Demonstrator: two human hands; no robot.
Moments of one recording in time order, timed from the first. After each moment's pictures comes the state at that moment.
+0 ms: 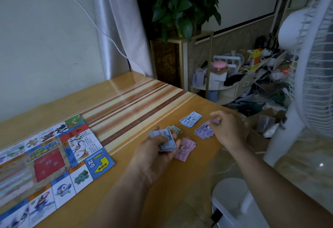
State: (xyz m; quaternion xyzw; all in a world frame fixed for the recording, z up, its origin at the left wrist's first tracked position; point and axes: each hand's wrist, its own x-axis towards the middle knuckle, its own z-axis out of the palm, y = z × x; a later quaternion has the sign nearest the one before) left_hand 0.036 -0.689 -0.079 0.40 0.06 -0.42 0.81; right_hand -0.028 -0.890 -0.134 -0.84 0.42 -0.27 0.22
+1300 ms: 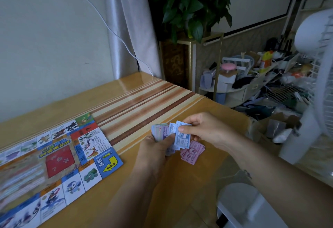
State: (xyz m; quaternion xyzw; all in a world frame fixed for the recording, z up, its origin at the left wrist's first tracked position) left_hand 0.045 -0.680 -0.089 0.62 -0.11 -0.28 0.72; right_hand -0.006 -0.829 -0.072 -0.83 0.16 -0.06 0.52
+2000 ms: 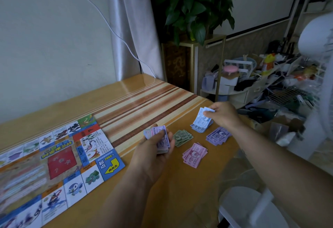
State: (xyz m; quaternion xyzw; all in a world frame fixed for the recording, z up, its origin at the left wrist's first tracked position) left_hand 0.058 -0.678 -0.081 0.40 0.07 -0.36 0.84; right_hand 0.024 -0.904 -0.096 -0.83 0.34 -0.21 0.39
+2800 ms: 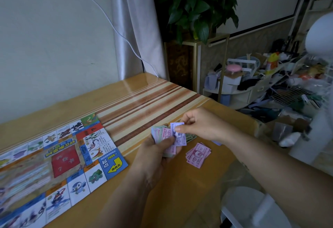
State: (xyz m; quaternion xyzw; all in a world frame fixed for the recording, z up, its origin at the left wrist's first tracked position) left_hand 0.056 -0.667 -0.086 0.51 -0.08 -0.35 0.78; right_hand 0.013 -0.823 -0.056 -0.89 0.12 -0.07 0.43
